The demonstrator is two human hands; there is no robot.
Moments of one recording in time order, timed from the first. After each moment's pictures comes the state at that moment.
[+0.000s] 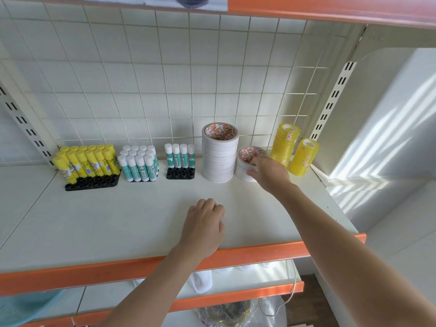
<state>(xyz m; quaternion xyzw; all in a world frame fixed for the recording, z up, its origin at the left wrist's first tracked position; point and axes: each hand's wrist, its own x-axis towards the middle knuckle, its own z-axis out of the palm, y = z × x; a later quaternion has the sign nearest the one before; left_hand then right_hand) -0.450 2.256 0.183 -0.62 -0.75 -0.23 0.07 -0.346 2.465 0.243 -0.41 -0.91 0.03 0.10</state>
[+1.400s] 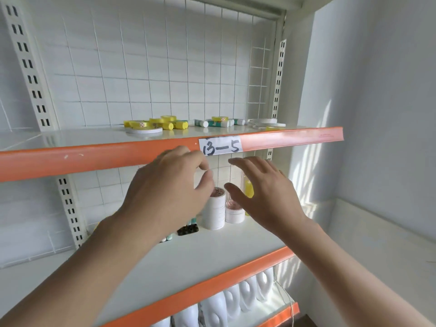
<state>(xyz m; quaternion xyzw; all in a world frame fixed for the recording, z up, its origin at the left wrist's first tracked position) -0.480 2.014 0.523 -0.67 -0.64 -0.33 0.19 -0.318 2.128 0.471 -0.34 -0.82 -0.15 0.45</state>
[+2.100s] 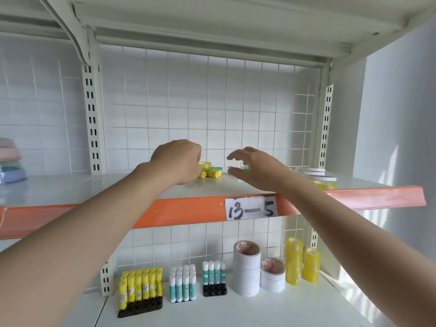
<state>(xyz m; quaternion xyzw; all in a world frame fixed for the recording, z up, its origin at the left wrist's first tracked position) -0.565 2.140 0.622 -0.57 -0.77 -0.14 0.25 -0.404 2.276 0.599 -0.27 -0.92 -0.04 0.29</state>
